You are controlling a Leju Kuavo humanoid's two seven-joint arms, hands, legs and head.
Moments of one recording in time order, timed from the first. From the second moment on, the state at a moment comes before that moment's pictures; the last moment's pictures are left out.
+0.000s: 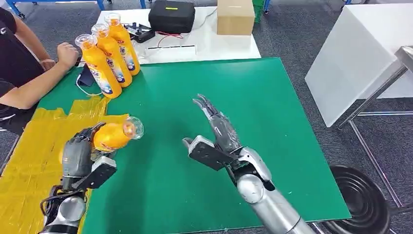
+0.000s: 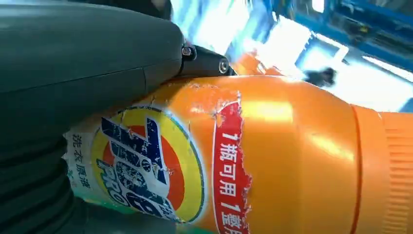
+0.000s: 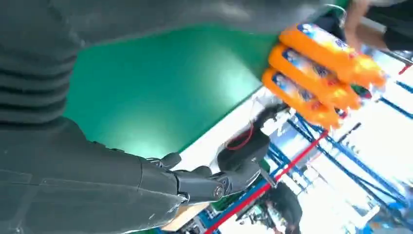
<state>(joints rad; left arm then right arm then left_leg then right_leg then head) -0.06 0.05 0.03 -1.45 -1.08 0.44 -0.30 -0.32 0.01 0.61 -1.50 0.47 -0.05 -0.06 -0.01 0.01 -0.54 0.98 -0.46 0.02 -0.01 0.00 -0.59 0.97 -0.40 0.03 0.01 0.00</state>
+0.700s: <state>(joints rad) -0.12 0.18 -0.02 -1.09 -1.44 0.49 -0.15 -0.33 -0.04 0.60 -1.55 0.43 -0.02 -0.06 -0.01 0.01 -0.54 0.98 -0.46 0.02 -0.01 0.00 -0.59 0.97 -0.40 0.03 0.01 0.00</state>
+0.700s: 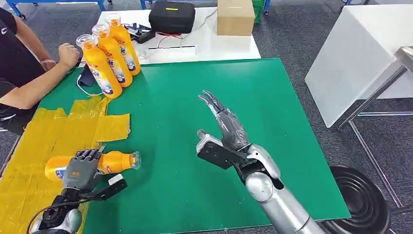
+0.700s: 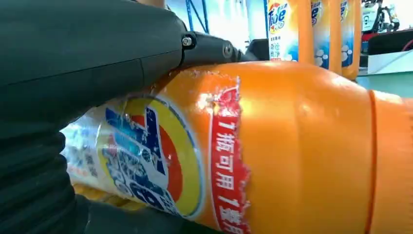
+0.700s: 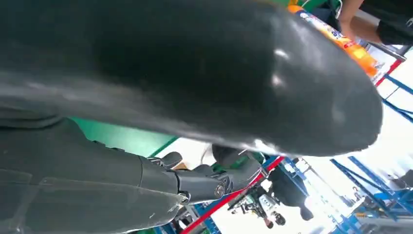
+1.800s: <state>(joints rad) -0.01 -0.01 0.00 -1.58 -0.34 -0.13 -0.49 -0.17 -0.01 0.59 -1.61 0.69 -0.22 -0.14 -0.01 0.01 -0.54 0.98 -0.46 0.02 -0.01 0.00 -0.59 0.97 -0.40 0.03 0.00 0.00</state>
